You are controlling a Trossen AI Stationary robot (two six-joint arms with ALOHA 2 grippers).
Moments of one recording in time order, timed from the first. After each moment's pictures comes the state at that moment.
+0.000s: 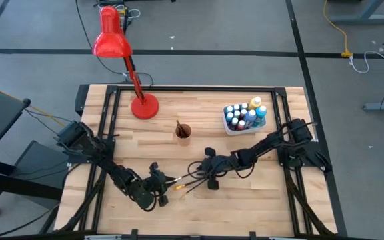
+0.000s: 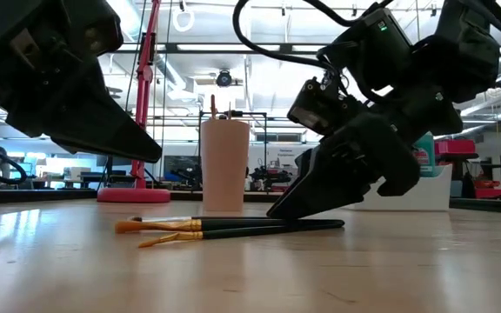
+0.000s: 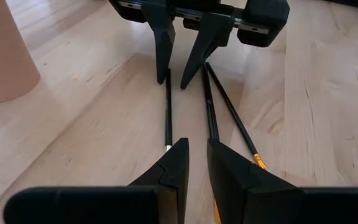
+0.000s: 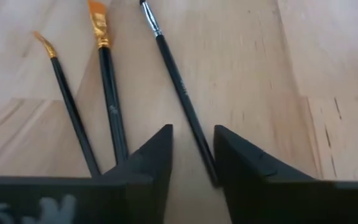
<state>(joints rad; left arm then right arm) -0.71 1.75 0.70 0.31 -0.84 -0.76 0.25 1.96 0.75 0.57 0.11 0.12</state>
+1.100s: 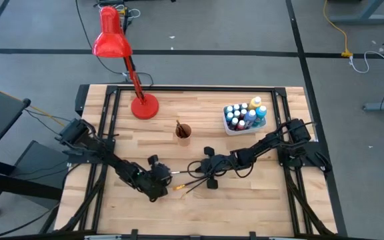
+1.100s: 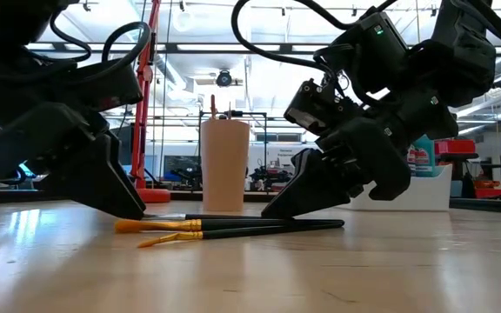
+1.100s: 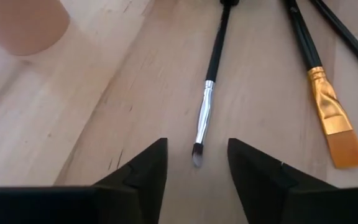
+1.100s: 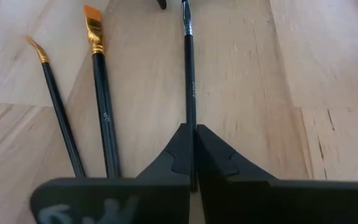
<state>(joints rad) -0.58 1.75 0.70 0.00 -0.66 -0.72 0.24 1.99 0.75 0.60 0.11 0.09</state>
